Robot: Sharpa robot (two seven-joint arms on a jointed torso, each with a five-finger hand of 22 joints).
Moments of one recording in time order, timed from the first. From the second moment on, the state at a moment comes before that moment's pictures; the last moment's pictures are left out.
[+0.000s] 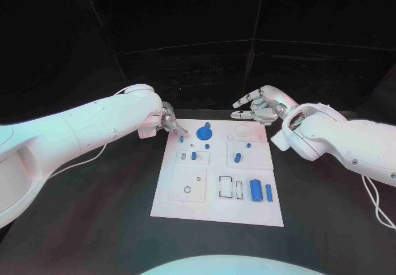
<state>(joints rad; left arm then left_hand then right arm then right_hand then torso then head) 1.33 -0.47 -0.06 0.93 -1.04 0.25 -0.52 1.14 -0.02 -0.04 0.28 0.05 0.88 0.07 0.54 0.56 1.27 0.00 1.12 1.01 1.47 -0.07 1.57 1.31 0.05 1.47 0.04 1.41 1.31 1.27 -0.77 -0.03 1.46 -0.92 -0.38 0.03 1.35 0.00 -0.08 0.11 0.25 0.91 0.16 0.13 0.07 1.40 0.08 1.37 1.31 1.47 0.01 1.51 1.31 0.08 1.36 0.10 1.38 1.12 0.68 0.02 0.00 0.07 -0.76</state>
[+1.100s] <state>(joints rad) 1.32 -0.45 -0.06 0.91 -1.05 0.27 -0.52 1.19 0.02 -0.04 0.28 0.05 0.89 0.07 0.54 0.56 1.28 0.00 1.13 1.01 1.47 -0.07 1.57 1.31 0.05 1.47 0.04 1.41 1.31 1.27 -0.76 -0.03 1.46 -0.92 -0.38 0.03 1.35 0.00 -0.08 0.11 0.25 0.91 0.16 0.13 0.07 1.40 0.08 1.37 1.31 1.47 0.01 1.51 1.31 0.08 1.36 0.10 1.38 1.12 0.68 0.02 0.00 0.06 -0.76</state>
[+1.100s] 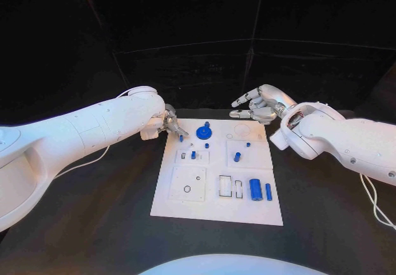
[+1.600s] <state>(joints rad) 1.31 -0.44 -0.07 0.90 -1.05 0.28 -0.52 1.23 0.04 -0.03 0.26 0.05 0.89 0.07 0.54 0.55 1.28 0.00 1.13 1.01 1.47 -0.07 1.57 1.31 0.05 1.47 0.04 1.41 1.31 1.27 -0.76 -0.03 1.46 -0.92 -0.38 0.03 1.34 0.00 -0.08 0.11 0.25 0.91 0.16 0.13 0.07 1.40 0.08 1.37 1.31 1.47 0.01 1.51 1.31 0.08 1.36 0.10 1.38 1.12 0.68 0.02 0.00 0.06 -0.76</state>
